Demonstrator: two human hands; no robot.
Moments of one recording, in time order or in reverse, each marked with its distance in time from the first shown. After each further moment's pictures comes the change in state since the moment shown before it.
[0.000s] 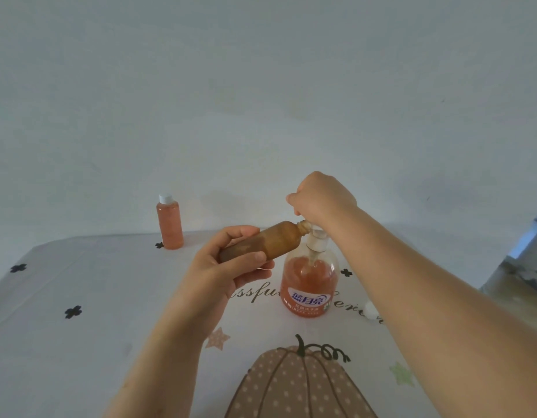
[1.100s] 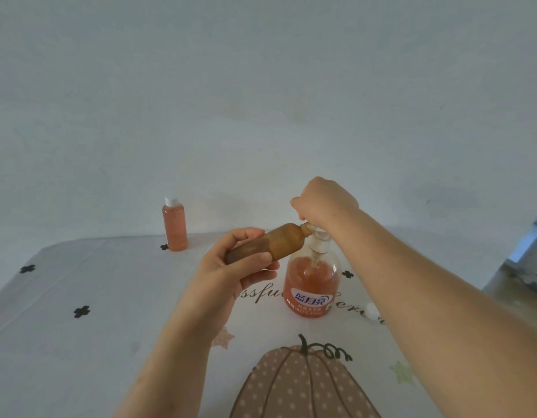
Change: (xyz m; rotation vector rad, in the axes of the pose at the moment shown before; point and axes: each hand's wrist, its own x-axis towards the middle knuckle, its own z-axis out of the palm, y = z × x) left_hand -0.003 0.000 0.002 -0.004 0.022 -0.003; right_hand -0.008 -0.007 -0.004 -0.044 -0.027 0.041
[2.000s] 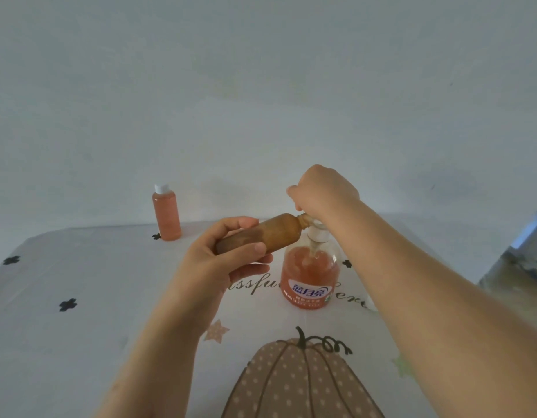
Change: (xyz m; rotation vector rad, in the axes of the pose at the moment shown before) left_hand -0.001 0.005 0.001 0.061 0.035 -0.021; right_hand 0.001 0.003 0.007 0.038 0.012 -0.011
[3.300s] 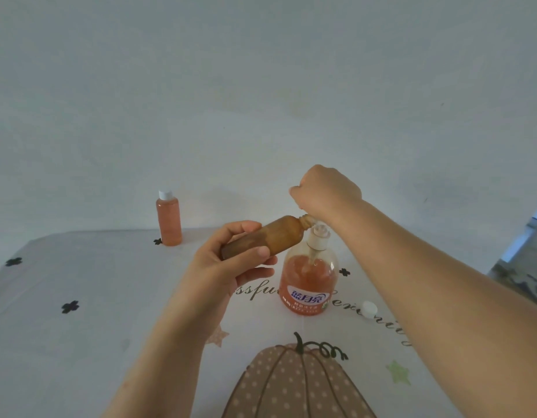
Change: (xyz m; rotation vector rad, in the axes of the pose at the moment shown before) left_hand -0.002 -0.002 0.001 -0.046 -0.035 0.030; right_hand -0.003 -0.005 -0.016 -0.100 0.064 -0.052
